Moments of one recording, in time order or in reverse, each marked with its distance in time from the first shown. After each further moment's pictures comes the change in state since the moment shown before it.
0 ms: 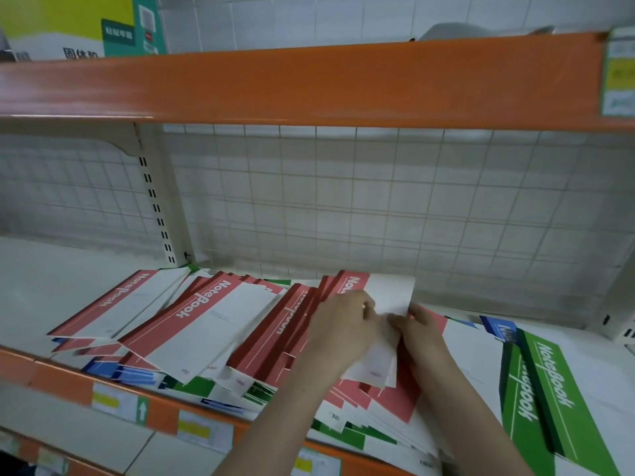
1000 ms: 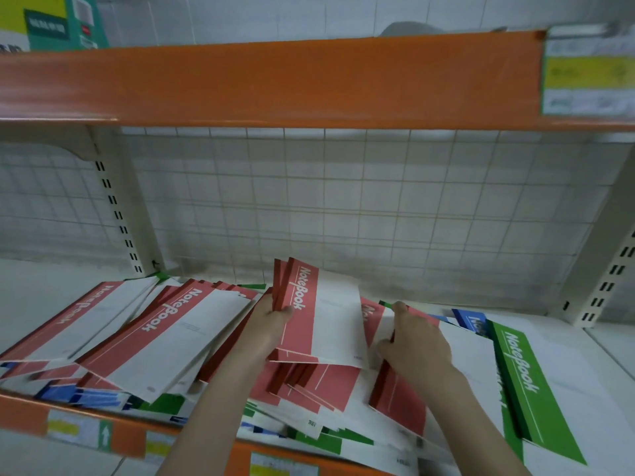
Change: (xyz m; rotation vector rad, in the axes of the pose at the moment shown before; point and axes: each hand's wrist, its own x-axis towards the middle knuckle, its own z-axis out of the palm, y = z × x) left_hand 0.007 -0.061 -0.010 -0.787 -0.059 -0.561; right_hand -0.025 -0.024 -0.022 -1.297 0.080 -0.117
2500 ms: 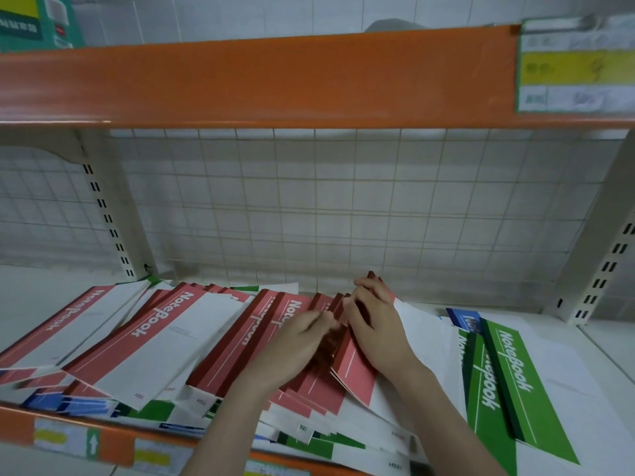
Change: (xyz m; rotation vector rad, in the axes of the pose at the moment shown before) left_hand -0.019 -0.004 0.028 0.459 -0.299 0.278; right_hand 0.027 -0.007 0.031 0.668 0.285 -0.480
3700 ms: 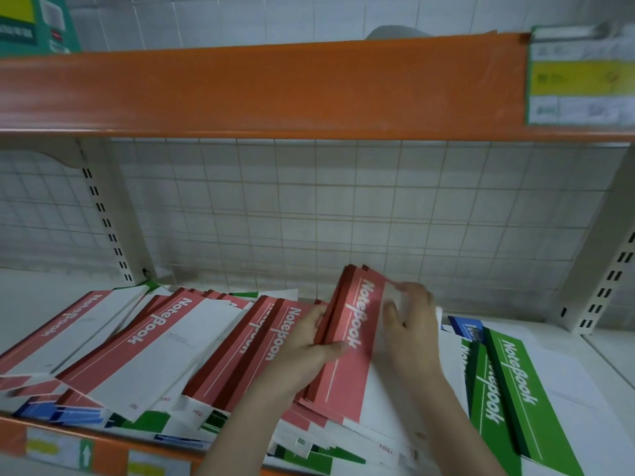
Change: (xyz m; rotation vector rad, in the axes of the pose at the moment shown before) left_hand -0.001 0.011 0.012 -0.529 0.006 -0.001; right_hand 0.001 -0.002 -0.021 0.090 0.286 0.284
